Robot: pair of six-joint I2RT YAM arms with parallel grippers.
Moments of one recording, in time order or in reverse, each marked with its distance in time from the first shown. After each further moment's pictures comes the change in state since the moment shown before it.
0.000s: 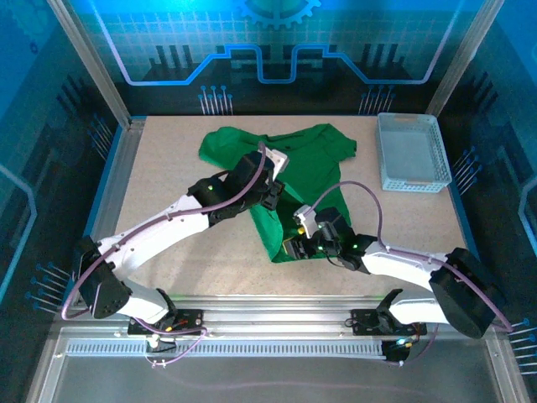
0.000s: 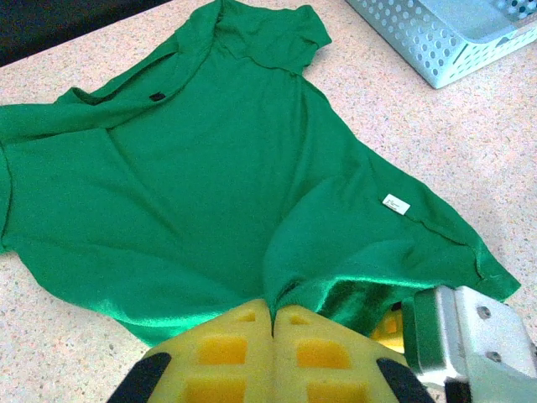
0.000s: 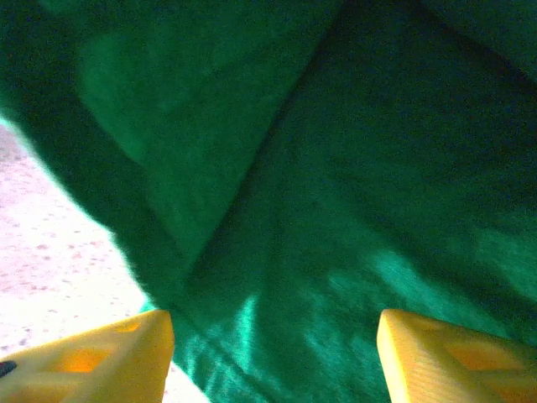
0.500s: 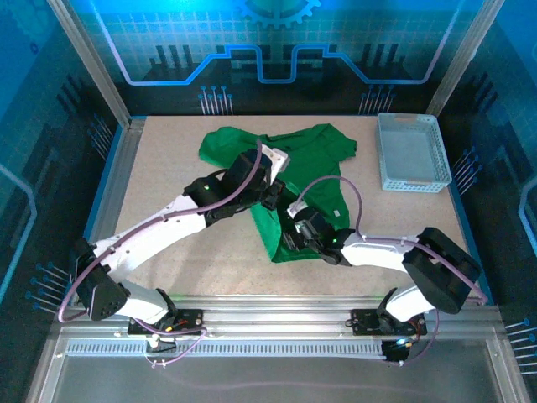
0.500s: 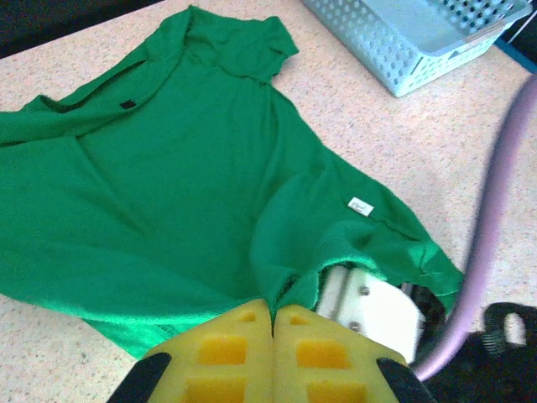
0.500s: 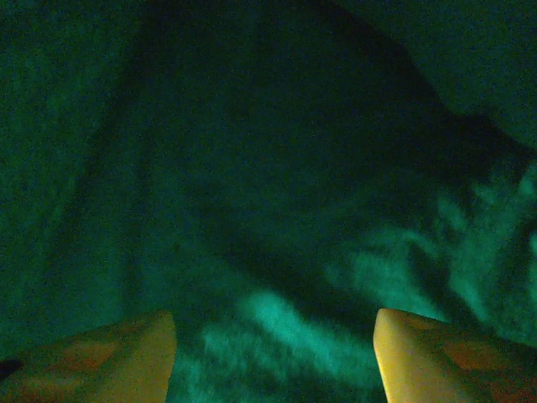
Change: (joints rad) left arm 0.000 -0.018 0.025 -0.008 0.077 -0.014; right arm 0.096 0.211 0.149 -0.036 0.416 0.024
